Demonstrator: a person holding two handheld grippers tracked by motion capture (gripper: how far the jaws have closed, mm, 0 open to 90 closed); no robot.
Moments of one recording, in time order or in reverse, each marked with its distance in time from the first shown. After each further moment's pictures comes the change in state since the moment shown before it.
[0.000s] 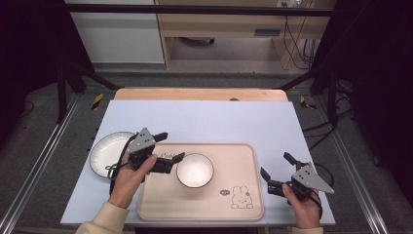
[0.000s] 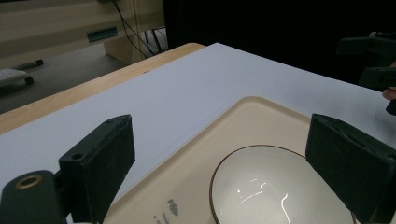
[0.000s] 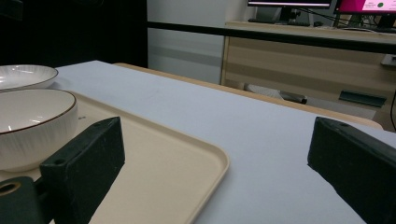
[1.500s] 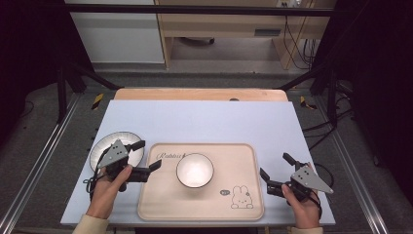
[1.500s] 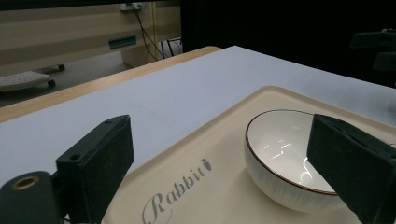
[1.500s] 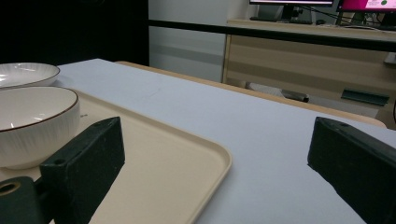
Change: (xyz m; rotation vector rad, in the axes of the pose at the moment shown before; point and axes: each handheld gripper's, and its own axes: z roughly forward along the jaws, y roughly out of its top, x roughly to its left) left arm 0.025 -0.050 -0.046 -0.067 0.046 -0.031; right arm 0.001 -0.001 0.001 0.010 0.007 -0.001
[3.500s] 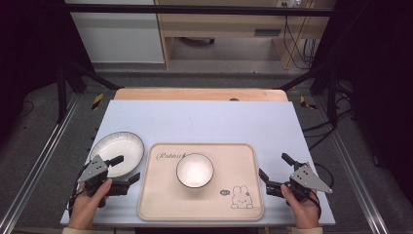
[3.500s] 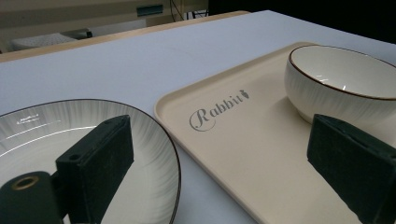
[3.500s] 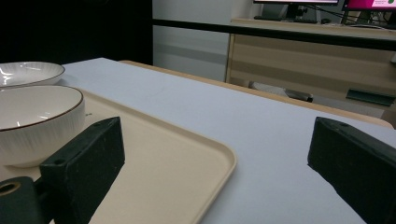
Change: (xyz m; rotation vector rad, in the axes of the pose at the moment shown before) left arm 0.022 -0.052 -0.048 0.083 0.104 -0.058; right arm 0.002 0.000 0.001 -0.001 0.015 -0.001
